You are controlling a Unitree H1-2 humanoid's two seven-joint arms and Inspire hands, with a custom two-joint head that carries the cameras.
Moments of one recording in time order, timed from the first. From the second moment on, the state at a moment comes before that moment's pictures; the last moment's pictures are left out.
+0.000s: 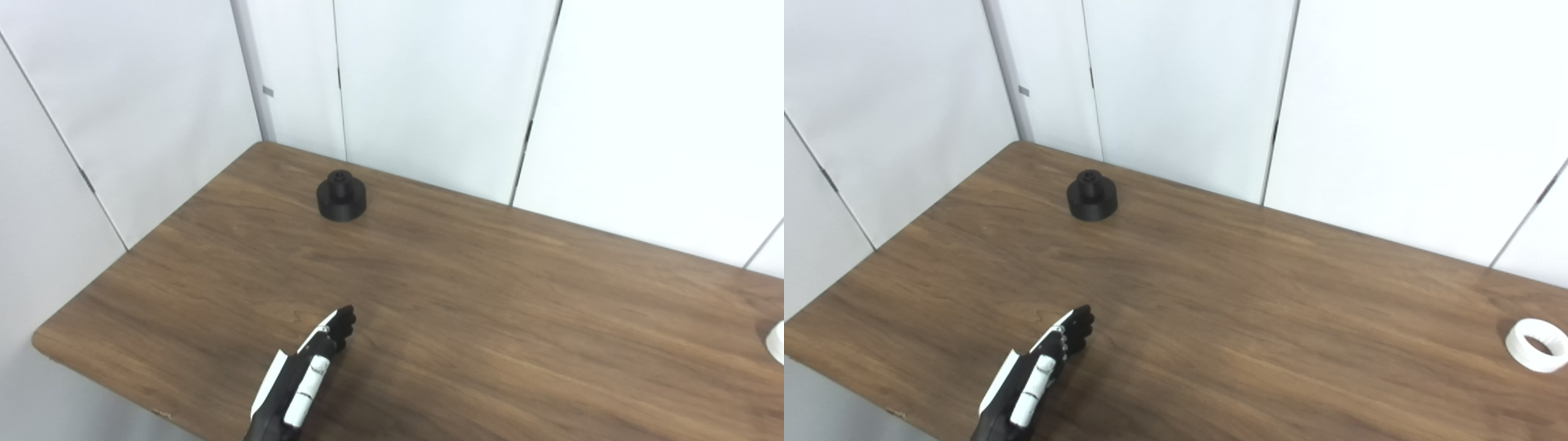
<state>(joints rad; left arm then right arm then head) 0.50 0.10 0.06 -0.37 -0.03 -0.15 0.01 0.36 -0.22 -0.27 -0.35 0.29 0.13 0.12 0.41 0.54</state>
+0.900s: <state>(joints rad) 0.35 0.15 0.21 -0.44 0.03 0.00 0.06 0.36 -0.20 -0.25 -0.33 0.27 0.09 0.12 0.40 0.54</state>
